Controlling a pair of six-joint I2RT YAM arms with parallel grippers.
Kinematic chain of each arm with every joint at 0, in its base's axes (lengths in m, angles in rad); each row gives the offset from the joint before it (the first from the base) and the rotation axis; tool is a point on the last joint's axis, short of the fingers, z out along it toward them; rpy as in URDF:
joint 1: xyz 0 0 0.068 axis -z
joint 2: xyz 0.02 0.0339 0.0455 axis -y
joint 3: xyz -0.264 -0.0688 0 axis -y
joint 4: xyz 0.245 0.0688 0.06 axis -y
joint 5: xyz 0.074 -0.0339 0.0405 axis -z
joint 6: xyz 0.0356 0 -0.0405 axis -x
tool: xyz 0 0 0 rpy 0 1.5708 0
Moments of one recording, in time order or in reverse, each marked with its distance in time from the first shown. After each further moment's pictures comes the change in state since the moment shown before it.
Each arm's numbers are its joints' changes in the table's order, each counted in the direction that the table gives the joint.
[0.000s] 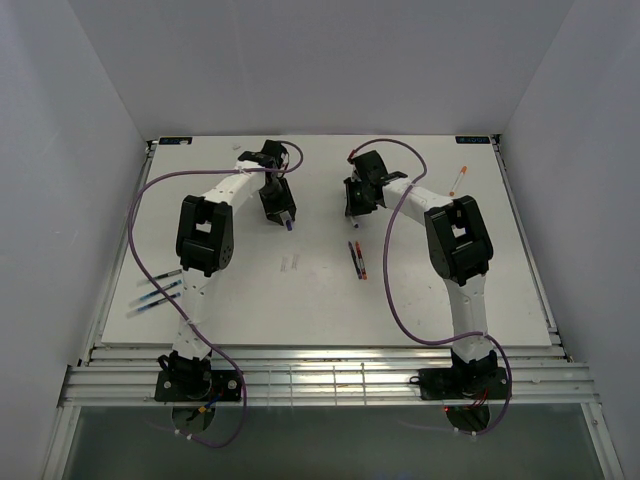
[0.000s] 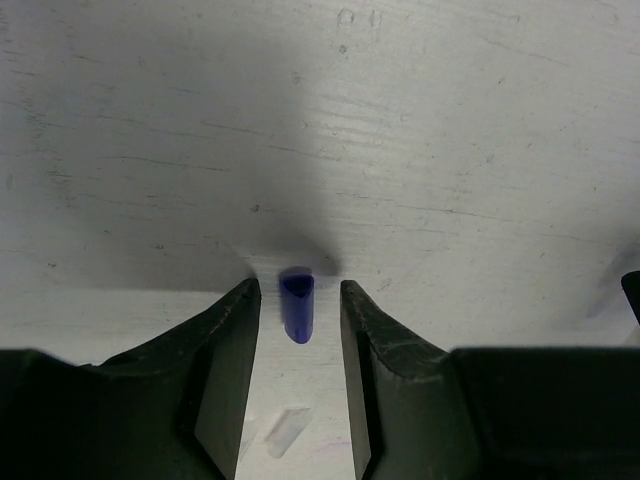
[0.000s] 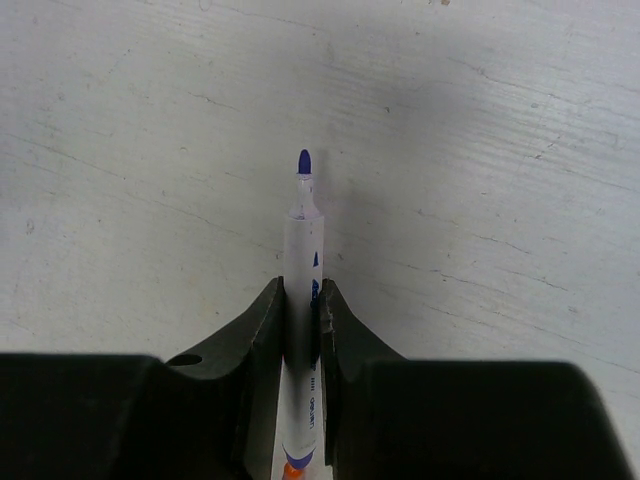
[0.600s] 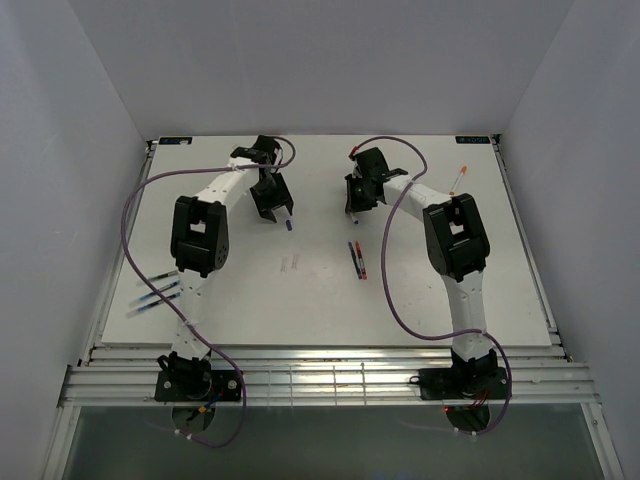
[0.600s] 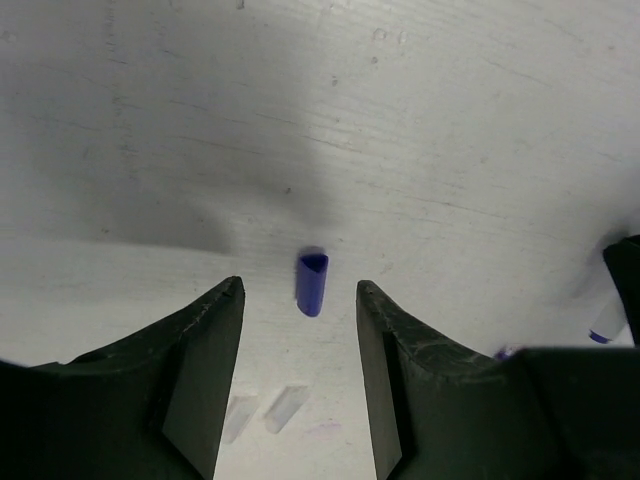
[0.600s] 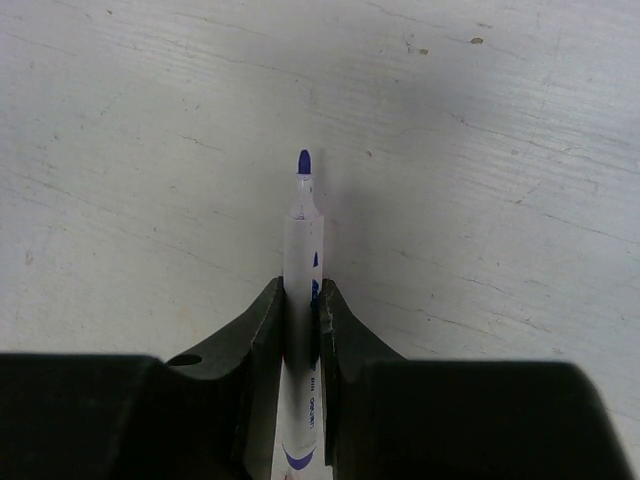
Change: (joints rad) left arm -0.024 0.026 0.003 -0.024 0.003 0.040; right arm 0.017 -0.050 0.062 -0.002 -0.026 -0.003
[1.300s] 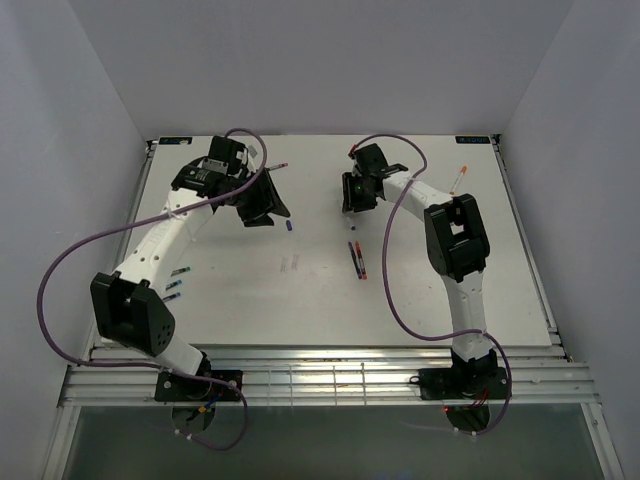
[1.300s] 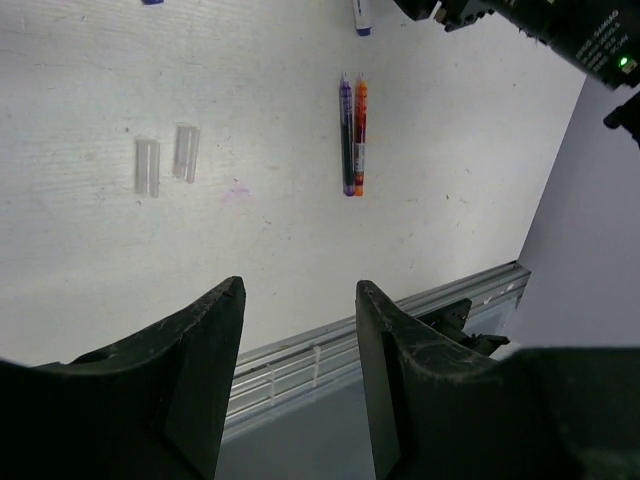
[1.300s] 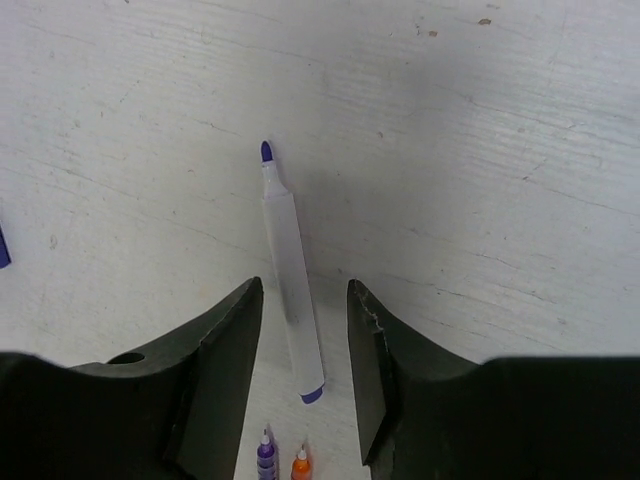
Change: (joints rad) left arm 0.014 0.753 -0.472 0.056 0.250 0.012; right arm 0.000 0.004 0.045 -0.092 -0.011 -0.011
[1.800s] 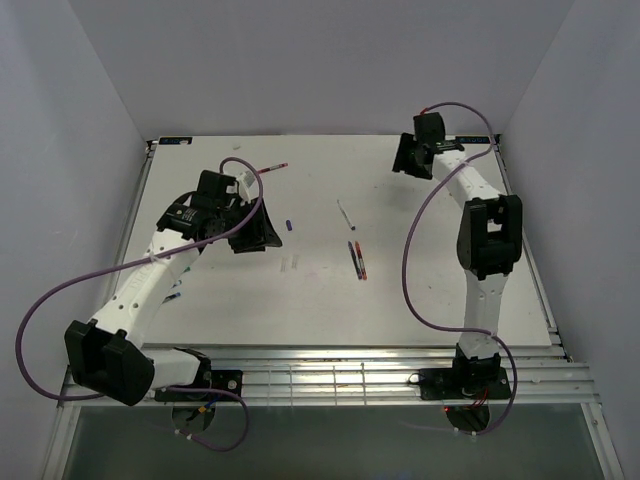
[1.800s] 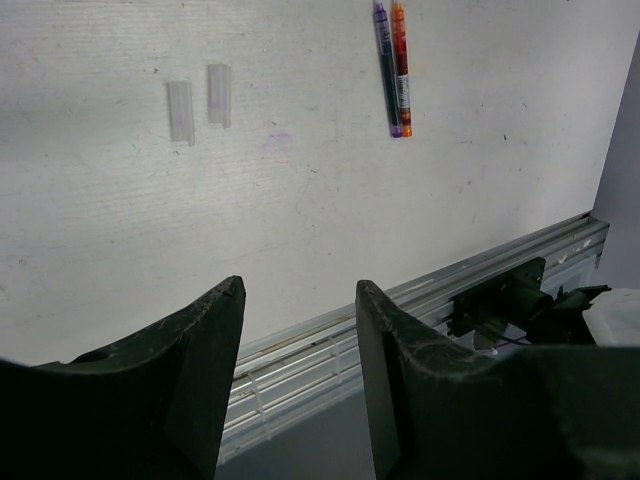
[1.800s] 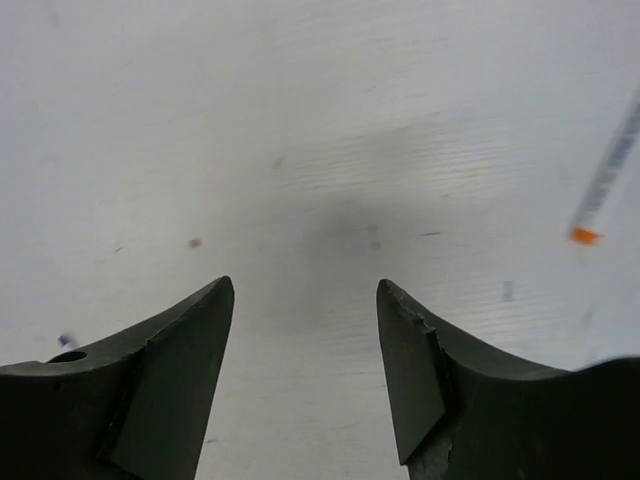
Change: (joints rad) left arm 0.037 0.287 -0.302 0.063 -0.016 -0.132; right arm 0.229 0.082 0.096 -0.039 0.200 -0.071
